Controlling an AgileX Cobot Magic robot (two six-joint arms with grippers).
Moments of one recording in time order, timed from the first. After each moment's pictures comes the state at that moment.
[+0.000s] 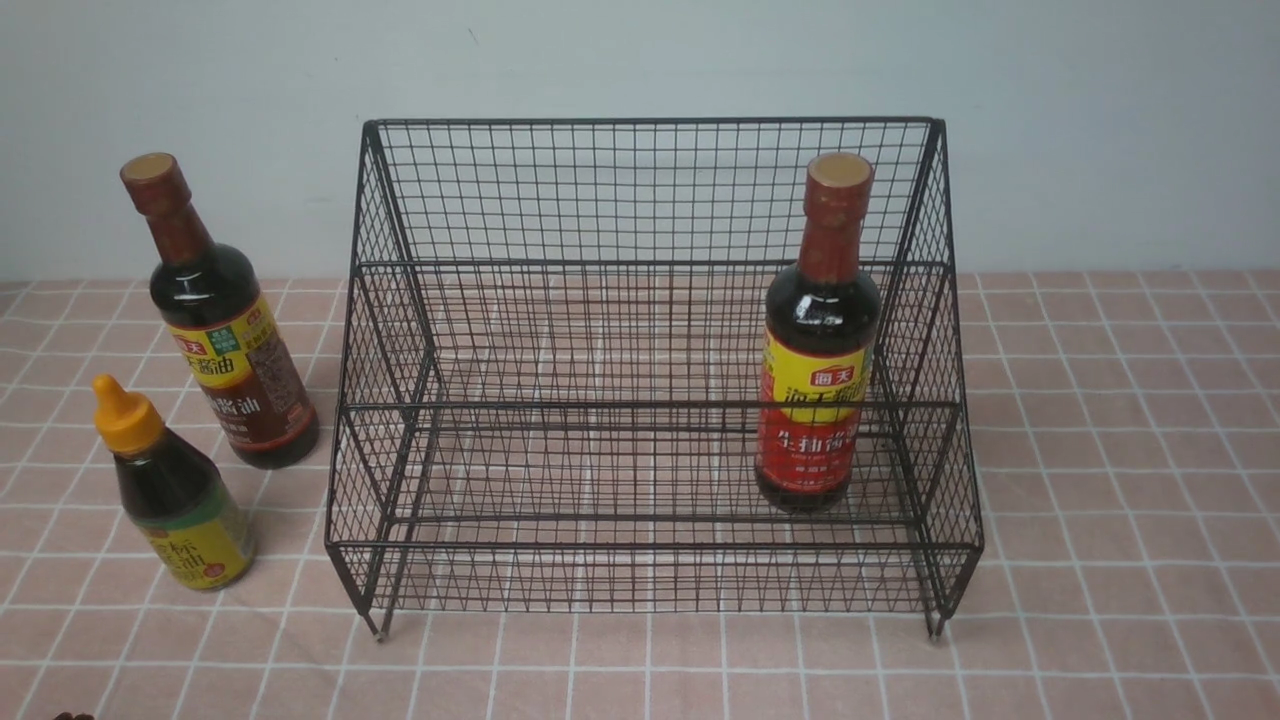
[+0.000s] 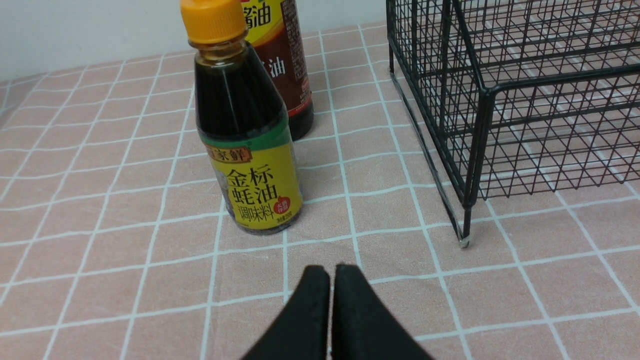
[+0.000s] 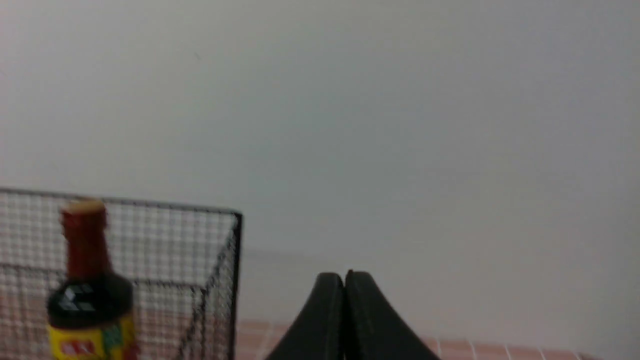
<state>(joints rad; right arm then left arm) -0.02 0.17 -0.41 0.18 0.39 -0.19 -0.06 -0.01 0.03 -0.01 0.38 0.11</state>
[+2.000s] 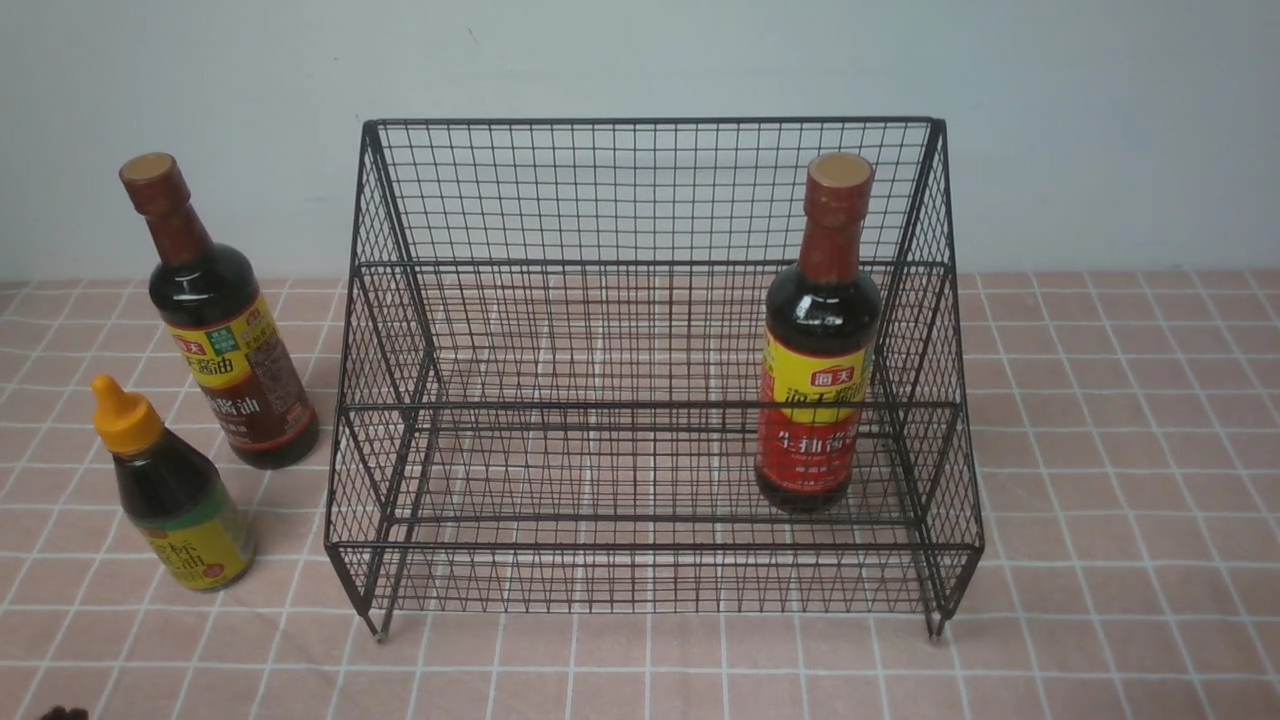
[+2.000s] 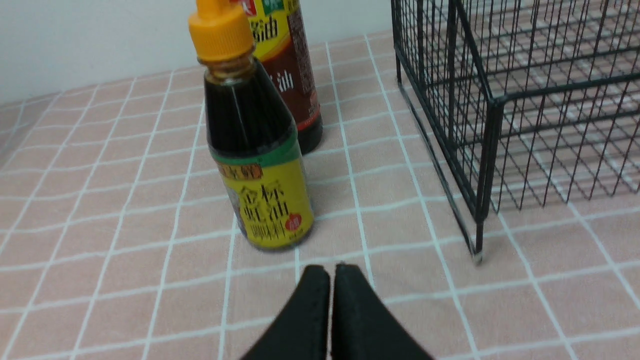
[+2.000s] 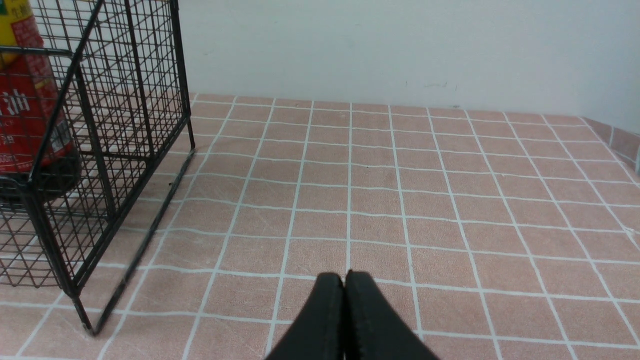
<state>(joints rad) -0.05 -0.01 0.02 0.15 0.39 -0.17 -0.06 -0.01 0.03 0.01 0.31 0.11</state>
